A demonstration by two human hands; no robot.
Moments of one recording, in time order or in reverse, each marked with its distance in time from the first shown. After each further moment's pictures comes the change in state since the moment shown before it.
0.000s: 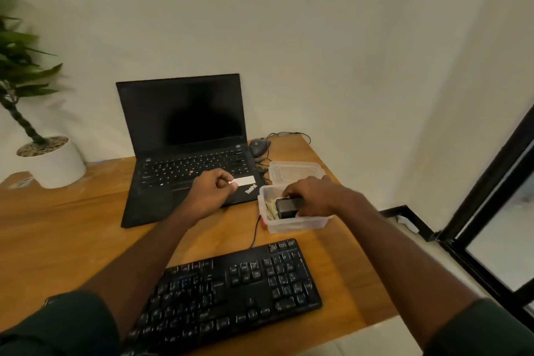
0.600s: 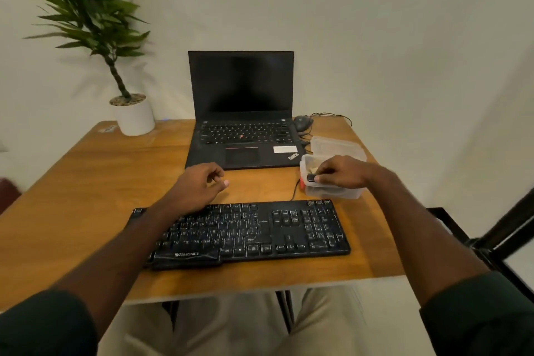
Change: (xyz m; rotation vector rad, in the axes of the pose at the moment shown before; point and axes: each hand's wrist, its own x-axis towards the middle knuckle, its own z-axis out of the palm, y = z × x) left_hand -0.127 -0.066 -0.077 0.310 0.065 0.086; right_hand -0.016 -0.028 0.009 0.182 -0.019 -0.071
